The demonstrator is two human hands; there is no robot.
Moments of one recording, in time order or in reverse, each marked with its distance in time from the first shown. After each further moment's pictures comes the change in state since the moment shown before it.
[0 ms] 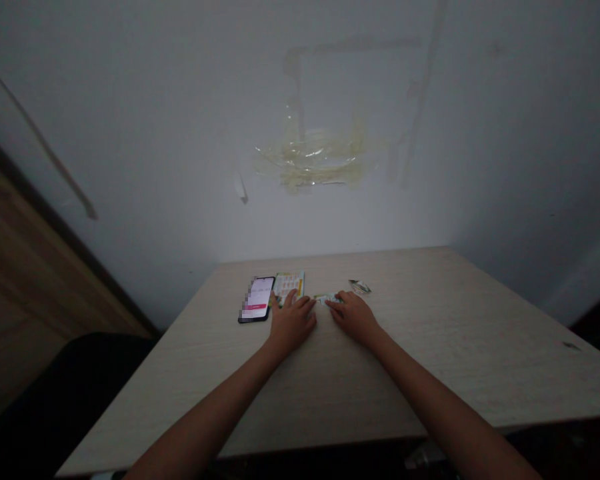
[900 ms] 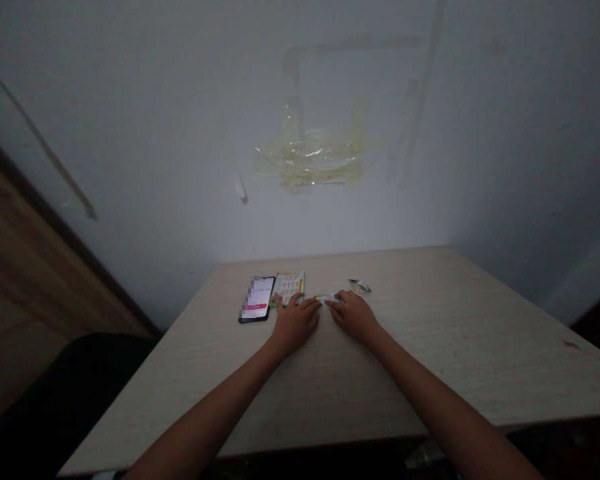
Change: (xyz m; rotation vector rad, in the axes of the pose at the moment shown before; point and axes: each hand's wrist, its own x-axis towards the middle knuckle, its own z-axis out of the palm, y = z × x) left_hand 0.001 0.000 0.003 -0.049 -0.052 0.043; right_hand 0.001 0.002 0.003 0.031 0.024 -0.026
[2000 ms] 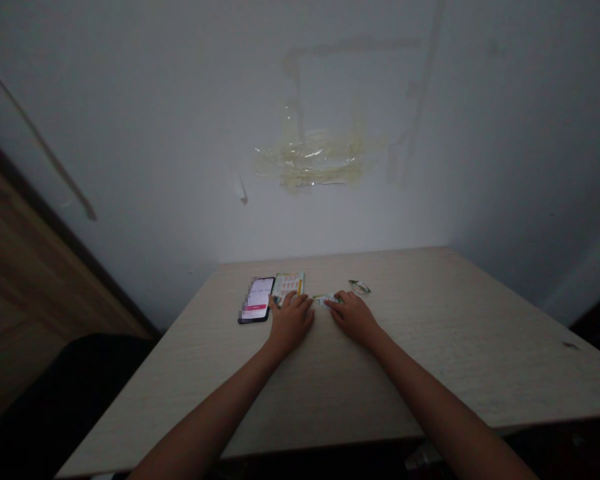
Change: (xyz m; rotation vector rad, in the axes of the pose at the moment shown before) left_hand 0.001 -0.002 0.000 0.053 0.052 -0.099; right_hand -0.002 0.000 0.001 0.048 0.008 0.010
